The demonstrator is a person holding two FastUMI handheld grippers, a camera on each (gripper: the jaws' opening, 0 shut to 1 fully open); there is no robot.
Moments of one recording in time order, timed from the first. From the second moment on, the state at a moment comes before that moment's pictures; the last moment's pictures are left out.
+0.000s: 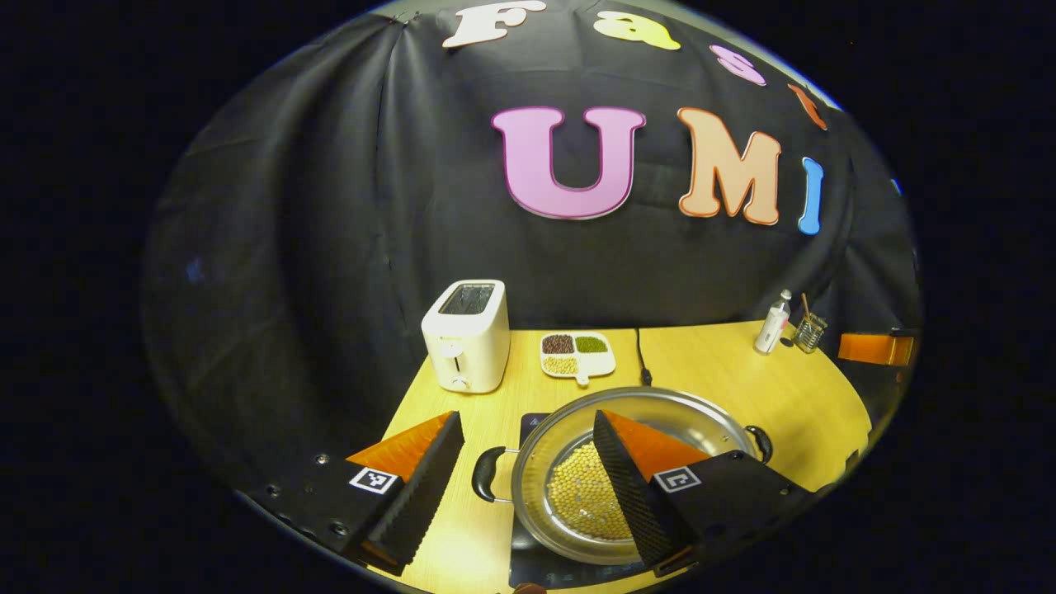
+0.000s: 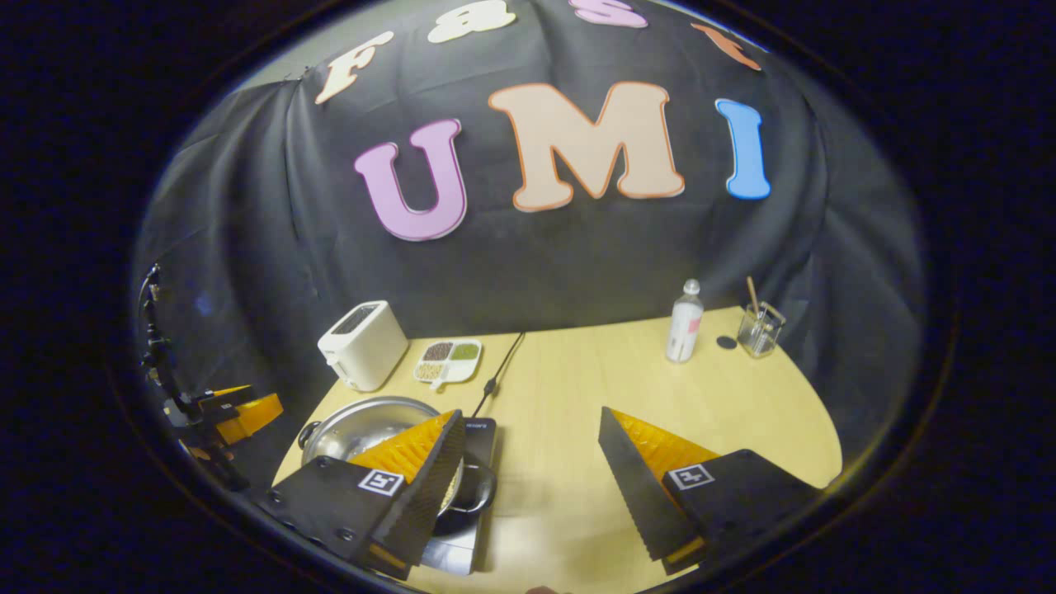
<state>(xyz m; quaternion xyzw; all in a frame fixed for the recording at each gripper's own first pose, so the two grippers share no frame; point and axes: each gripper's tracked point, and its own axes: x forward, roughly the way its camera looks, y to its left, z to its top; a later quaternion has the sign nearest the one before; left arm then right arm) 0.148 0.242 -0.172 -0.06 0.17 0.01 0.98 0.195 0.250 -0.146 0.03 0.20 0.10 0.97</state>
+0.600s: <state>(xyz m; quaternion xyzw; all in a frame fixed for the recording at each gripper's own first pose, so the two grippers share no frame) 0.087 0.090 -0.026 -0.07 0.06 0.08 0.99 0.156 0.148 0.004 -0.01 0.04 0.17 0.98</state>
